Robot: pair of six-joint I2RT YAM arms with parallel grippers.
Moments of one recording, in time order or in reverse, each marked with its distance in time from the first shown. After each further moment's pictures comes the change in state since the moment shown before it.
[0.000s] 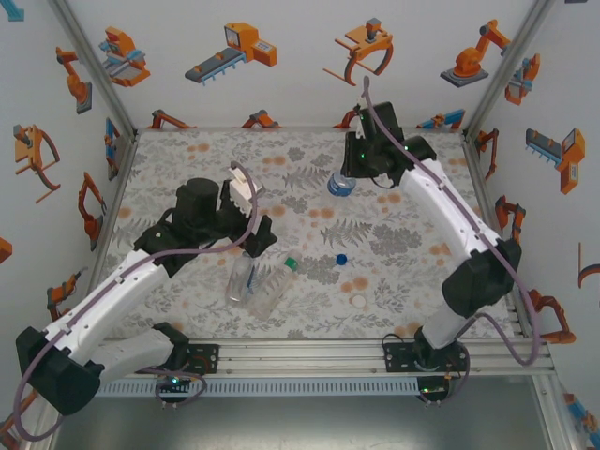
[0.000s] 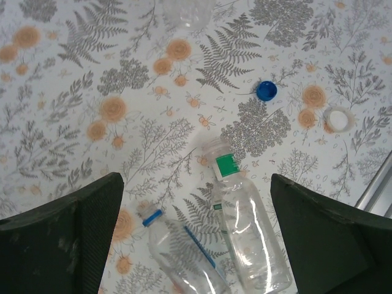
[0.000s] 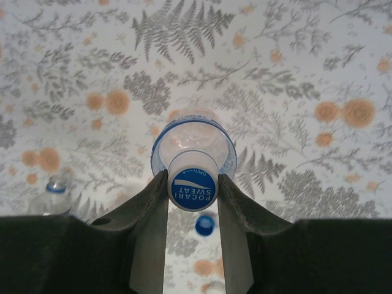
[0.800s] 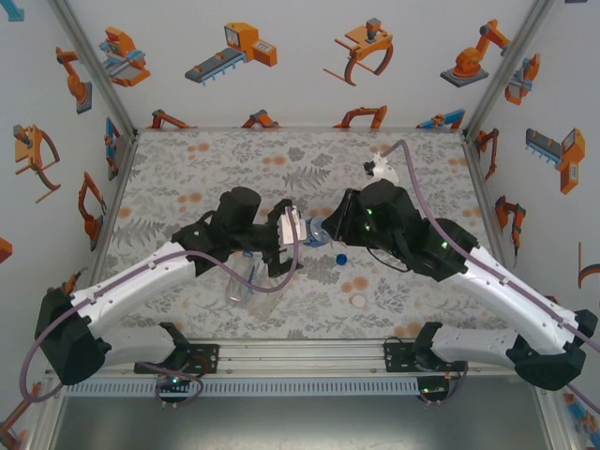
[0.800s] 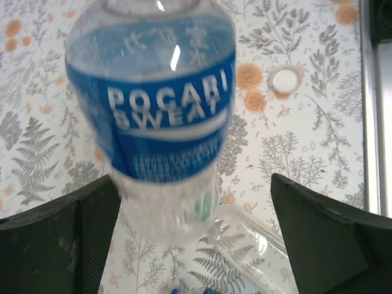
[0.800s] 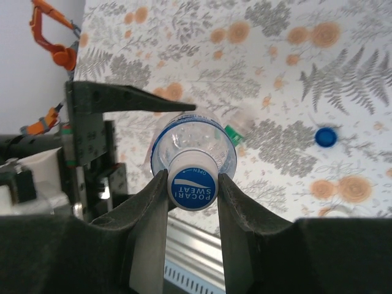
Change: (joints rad) left arm -0.222 0.150 0.008 0.105 0.204 0.489; right arm 0.504 -0.603 -0.419 0.025 0.258 0.505
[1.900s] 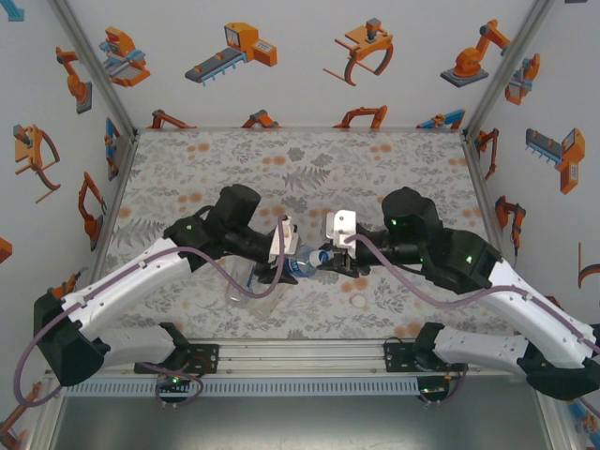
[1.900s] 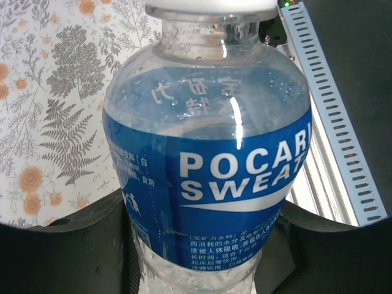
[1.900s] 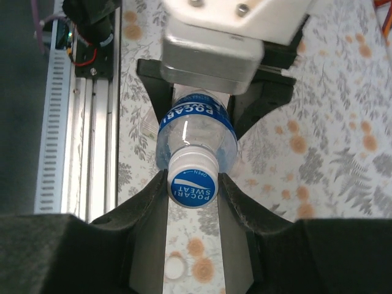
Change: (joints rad) left arm -0.002 -0.004 0.104 -0.273 0.318 0.112; right arm 0.037 -0.114 -0.042 0.058 -0.674 -1.175
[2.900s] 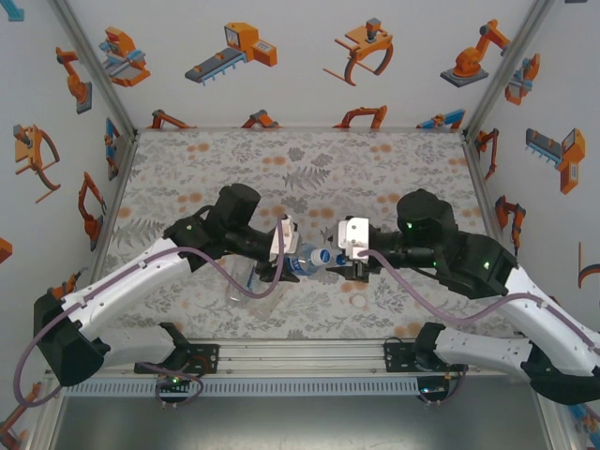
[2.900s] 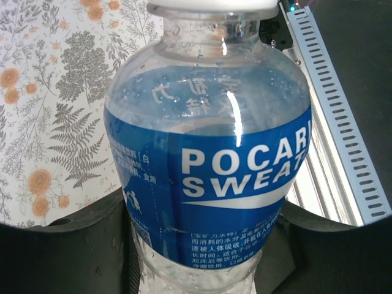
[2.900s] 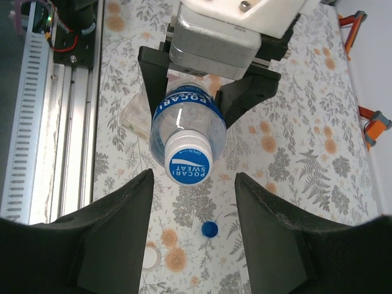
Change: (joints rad) left arm 0.000 0.000 0.002 0.018 0.004 -0.002; right arm -0.002 -0.039 0.035 -0.066 -0.001 -0.181
